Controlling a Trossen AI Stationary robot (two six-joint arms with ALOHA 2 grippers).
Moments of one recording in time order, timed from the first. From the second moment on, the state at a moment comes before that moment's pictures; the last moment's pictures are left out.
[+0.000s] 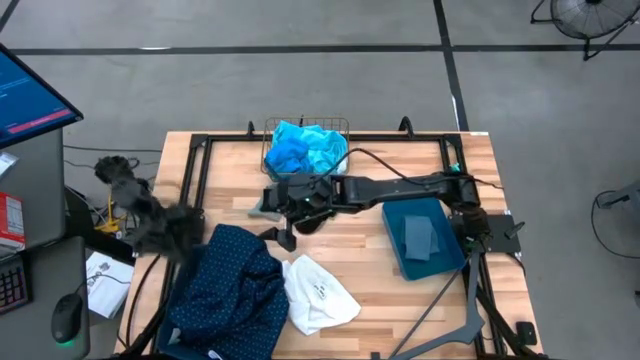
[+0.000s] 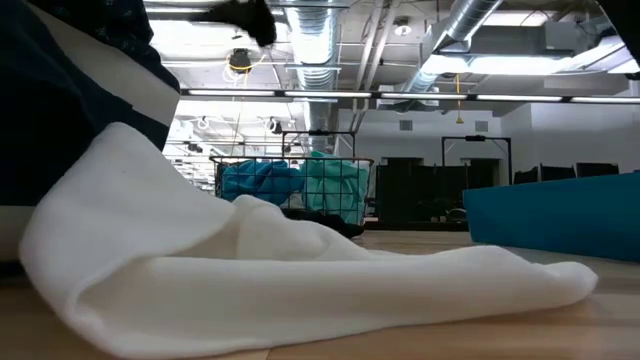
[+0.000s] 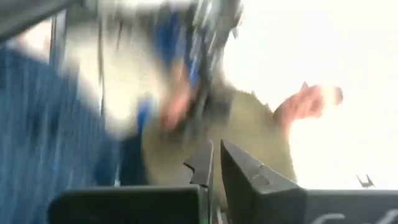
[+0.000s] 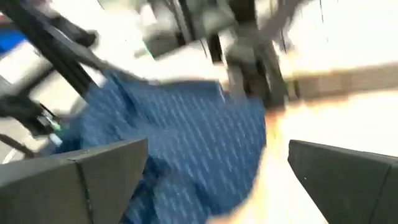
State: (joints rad) left arm -0.68 0.13 0.47 -0.27 0.10 -1.26; right arm 0.06 2.07 1.89 -0.25 -0.13 0.23
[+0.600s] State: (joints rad) left arm -0.59 0.49 0.59 0.48 -0.89 0.03; right arm 0.09 1.82 1.89 -0.40 -0.55 0.34
